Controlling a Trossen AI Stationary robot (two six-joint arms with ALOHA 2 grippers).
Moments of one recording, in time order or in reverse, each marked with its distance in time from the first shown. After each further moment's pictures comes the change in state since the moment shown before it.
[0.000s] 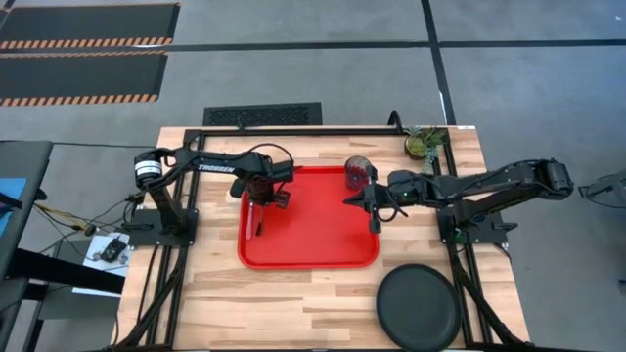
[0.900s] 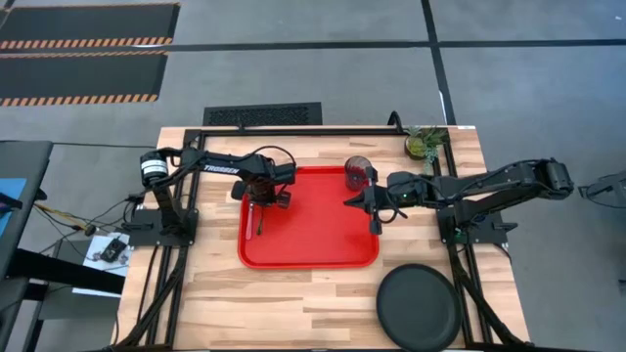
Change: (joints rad) left arm -0.004 0.046 -0.001 0.016 -0.021 -0.057; right arm 0.008 0.000 0.000 -0.023 0.005 0.007
